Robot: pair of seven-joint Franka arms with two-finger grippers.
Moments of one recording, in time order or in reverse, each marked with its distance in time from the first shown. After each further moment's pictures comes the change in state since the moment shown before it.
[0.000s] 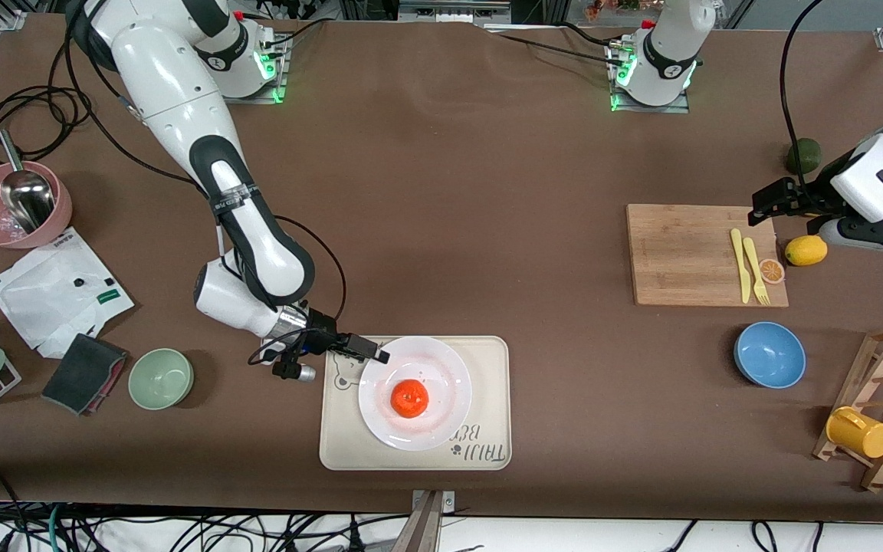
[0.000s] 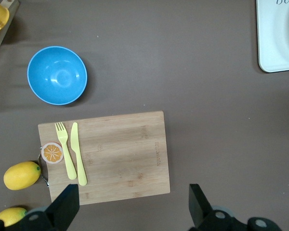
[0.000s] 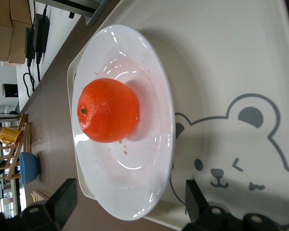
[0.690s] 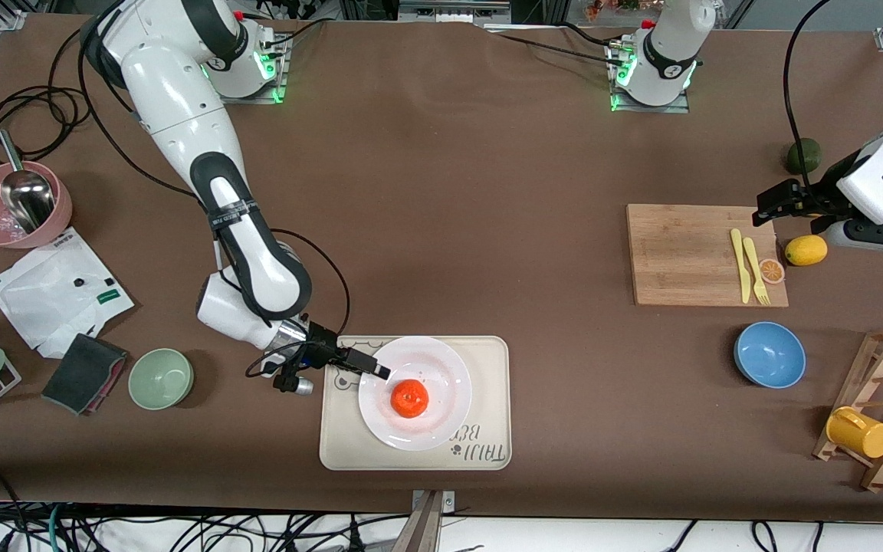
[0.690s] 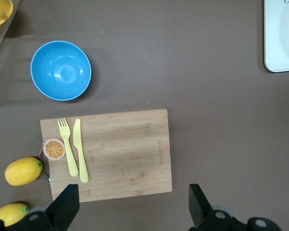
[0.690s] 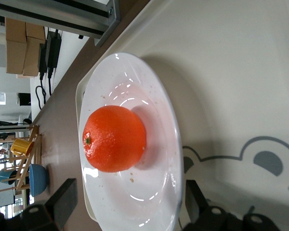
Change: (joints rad) left arm 0.007 0.000 0.010 -0.013 0.000 0.000 -0.002; right arm -0.002 0.096 0.005 0.138 0.027 0.002 -0.012
